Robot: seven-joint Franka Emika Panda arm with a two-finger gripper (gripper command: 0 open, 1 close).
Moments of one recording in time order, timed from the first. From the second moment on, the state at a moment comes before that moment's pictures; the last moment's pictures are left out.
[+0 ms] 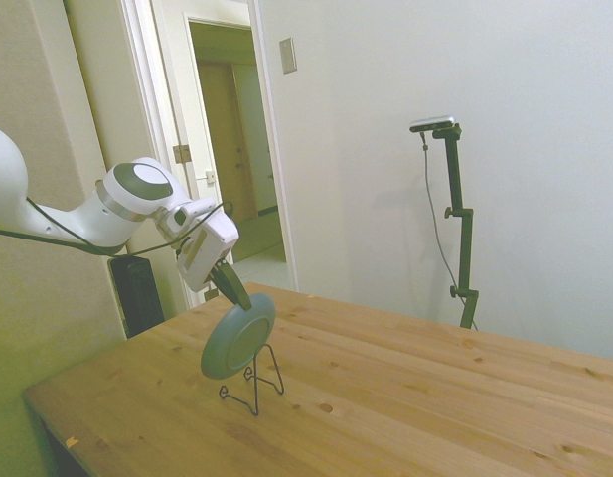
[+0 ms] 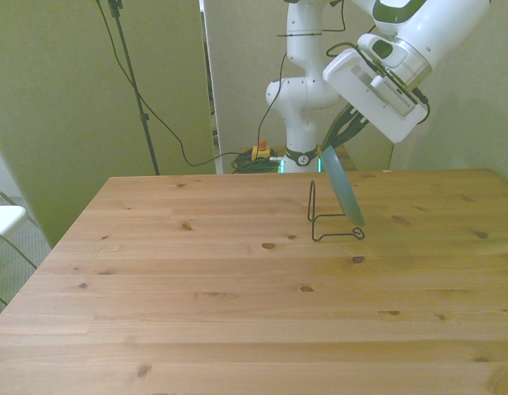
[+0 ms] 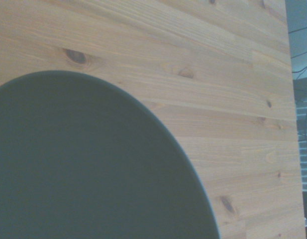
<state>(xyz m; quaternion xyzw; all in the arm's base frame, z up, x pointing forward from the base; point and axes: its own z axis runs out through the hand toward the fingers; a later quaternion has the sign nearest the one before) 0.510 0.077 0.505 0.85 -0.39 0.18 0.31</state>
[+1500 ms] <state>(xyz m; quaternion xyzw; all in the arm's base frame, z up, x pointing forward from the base) 0.500 0.125 0.492 0.79 -0.39 0.26 0.39</state>
